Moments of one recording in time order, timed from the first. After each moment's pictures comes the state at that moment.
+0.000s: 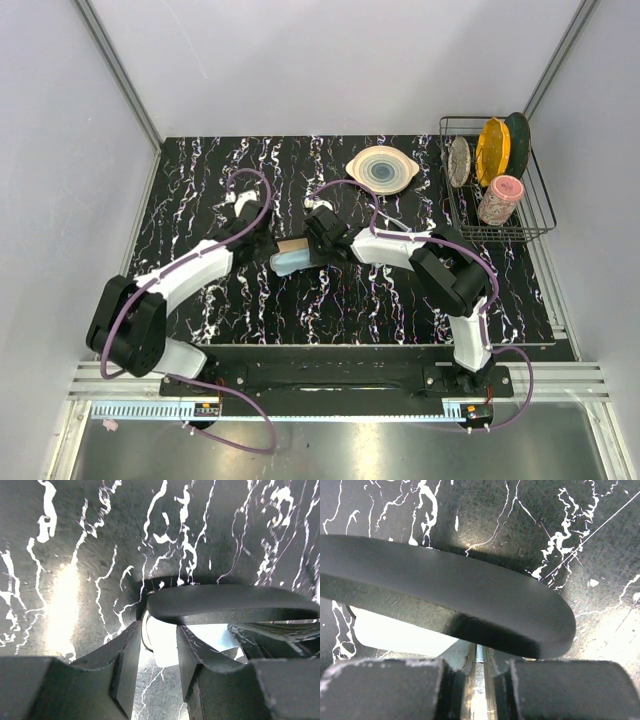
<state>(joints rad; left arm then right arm) -0.48 1.43 0.86 -0.35 -0.27 -0.69 0.83 2.01 1.30 -0.17 0.07 0.51</state>
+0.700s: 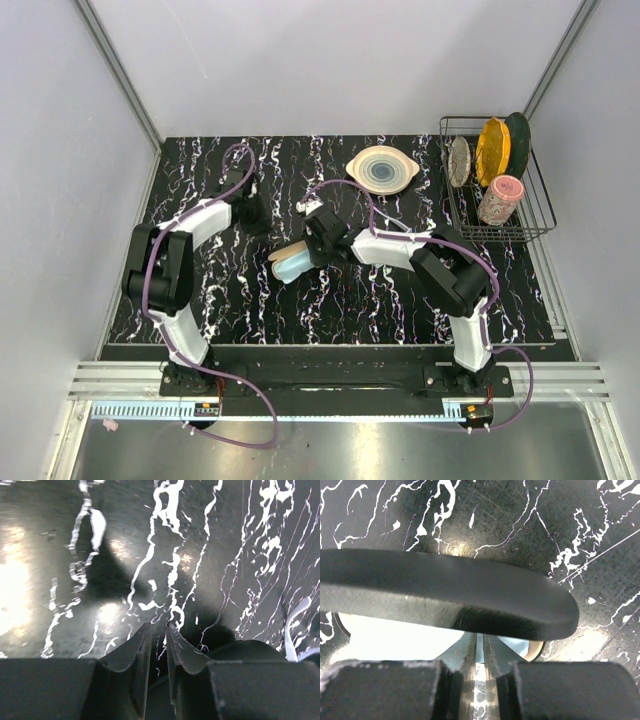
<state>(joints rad) -0.22 1.75 1.14 -0.37 0.09 -0.62 0.83 2.01 1.30 -0.15 0.05 0.34</state>
